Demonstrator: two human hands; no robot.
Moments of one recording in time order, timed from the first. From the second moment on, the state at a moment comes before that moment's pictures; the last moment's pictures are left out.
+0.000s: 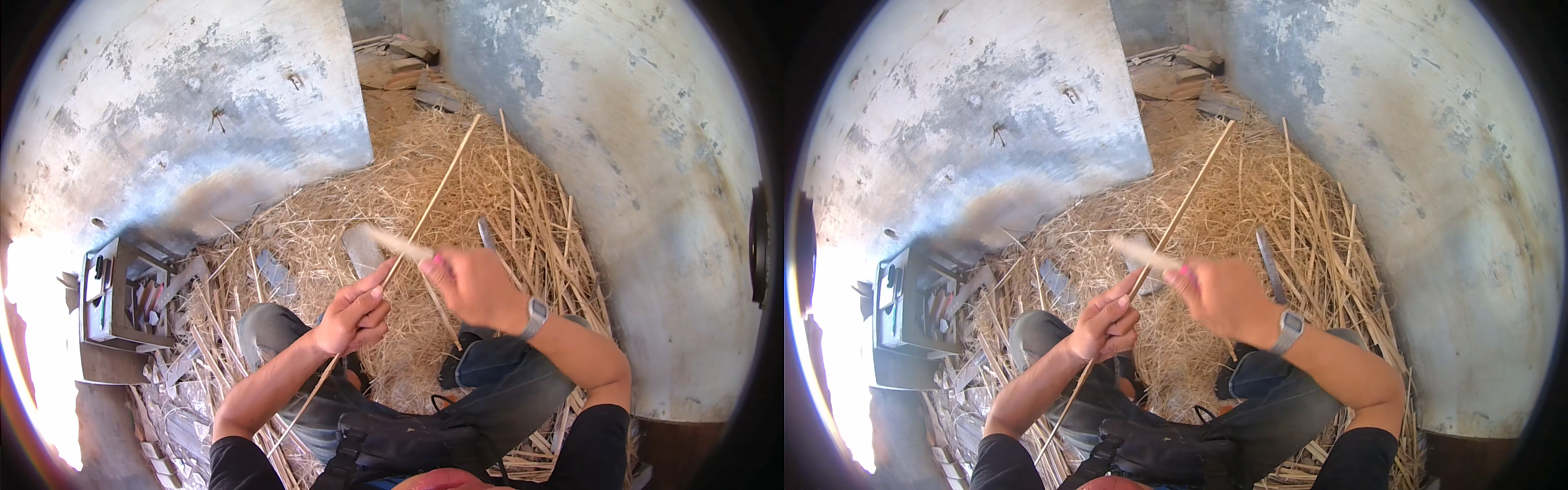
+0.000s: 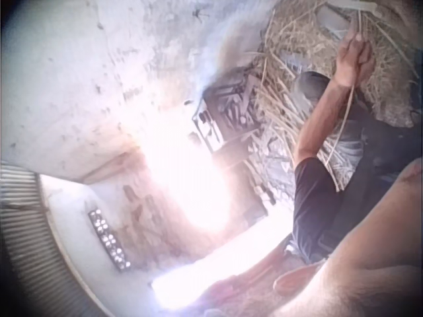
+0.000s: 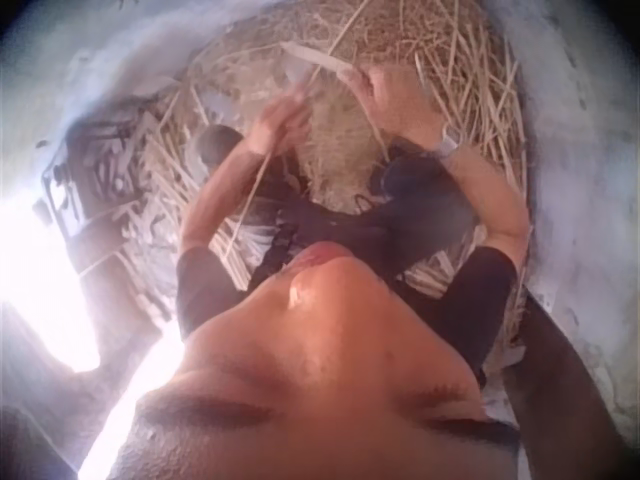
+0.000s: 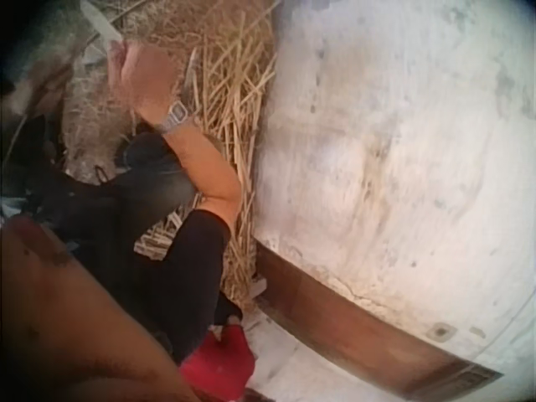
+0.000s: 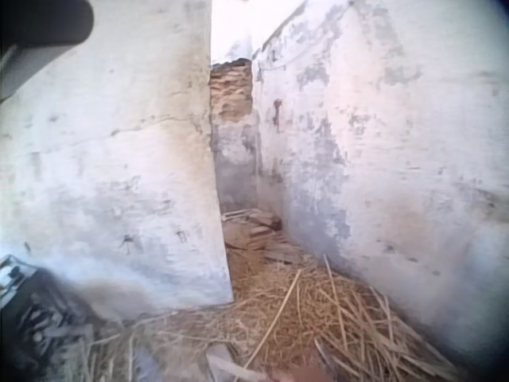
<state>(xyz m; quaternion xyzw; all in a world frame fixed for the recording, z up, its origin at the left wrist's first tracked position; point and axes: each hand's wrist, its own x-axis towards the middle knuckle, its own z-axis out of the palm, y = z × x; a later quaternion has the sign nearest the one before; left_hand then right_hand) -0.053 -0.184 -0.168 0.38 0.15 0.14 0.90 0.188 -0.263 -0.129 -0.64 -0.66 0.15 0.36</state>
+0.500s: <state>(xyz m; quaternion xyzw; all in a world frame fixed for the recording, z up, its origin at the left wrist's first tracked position) -0.058 -0.187 -0.184 0.43 0.16 0.18 0.87 0.164 -0.274 -0.152 -0.63 -0.74 0.10 0.22</state>
